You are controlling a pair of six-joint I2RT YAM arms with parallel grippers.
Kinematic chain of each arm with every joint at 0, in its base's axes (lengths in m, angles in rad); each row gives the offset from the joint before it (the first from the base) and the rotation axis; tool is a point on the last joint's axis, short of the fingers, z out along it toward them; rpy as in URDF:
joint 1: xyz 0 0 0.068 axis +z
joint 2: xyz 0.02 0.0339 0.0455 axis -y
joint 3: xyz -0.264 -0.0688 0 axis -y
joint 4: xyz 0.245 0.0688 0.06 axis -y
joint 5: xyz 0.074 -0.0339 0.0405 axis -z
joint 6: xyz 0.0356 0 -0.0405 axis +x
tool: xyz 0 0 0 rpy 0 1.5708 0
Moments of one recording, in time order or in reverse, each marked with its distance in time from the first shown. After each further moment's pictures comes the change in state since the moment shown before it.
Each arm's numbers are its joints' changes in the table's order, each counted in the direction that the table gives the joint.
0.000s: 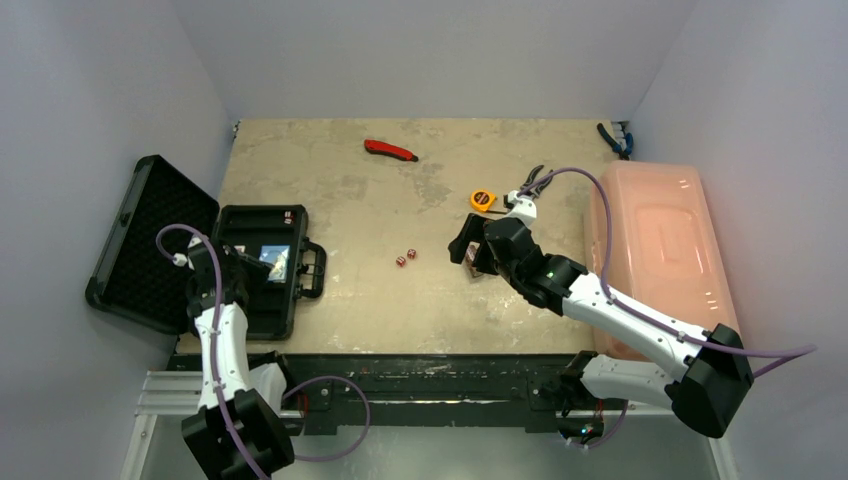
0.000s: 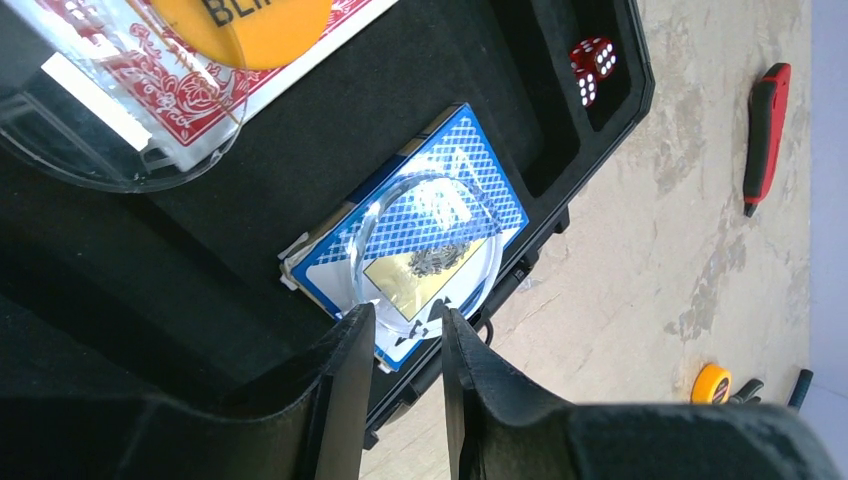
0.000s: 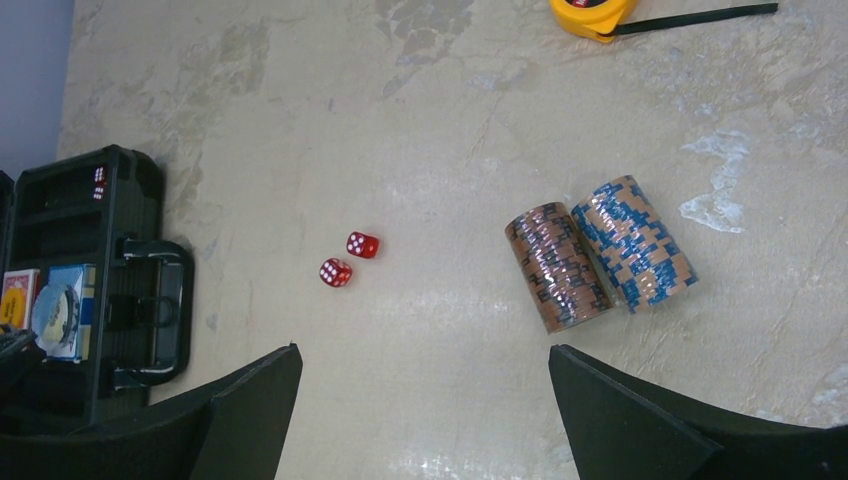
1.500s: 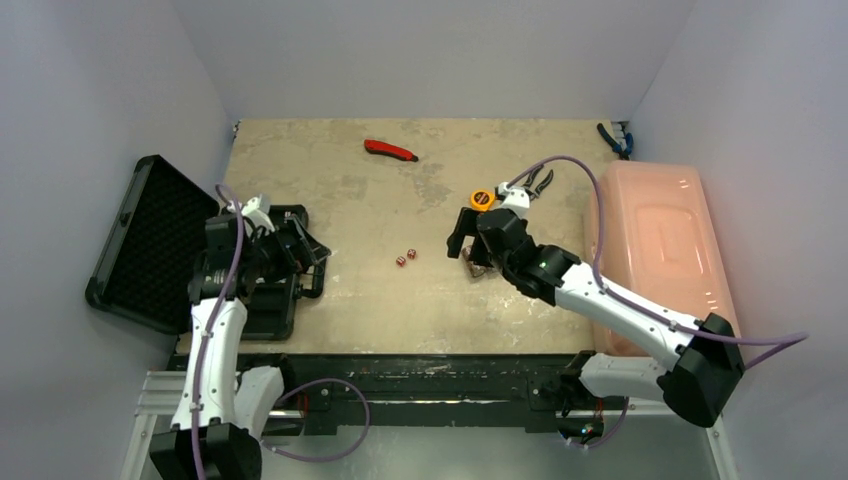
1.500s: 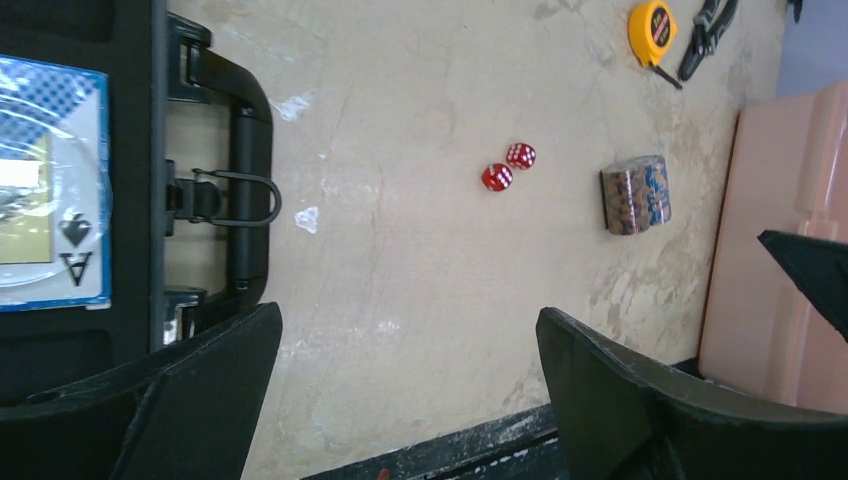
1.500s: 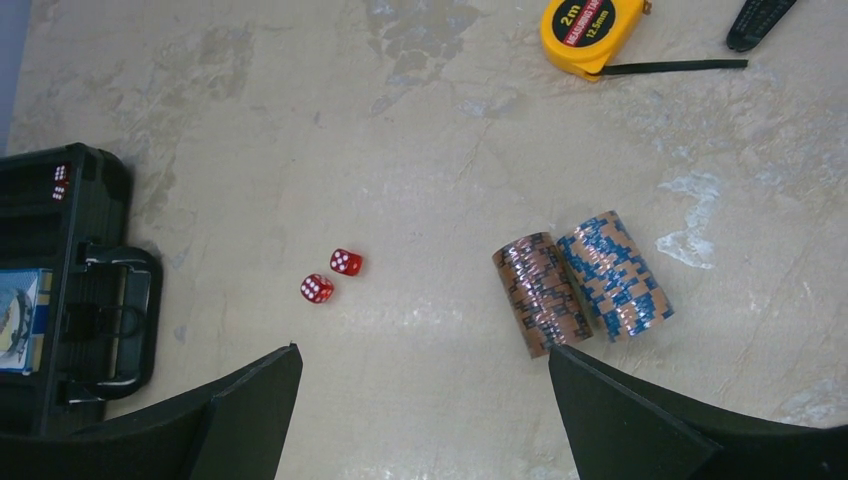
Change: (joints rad) left arm -0.266 0.021 0.219 -0.195 0.327 0.359; right arm 0.000 -0.084 0.092 -0.046 0.033 -0.073
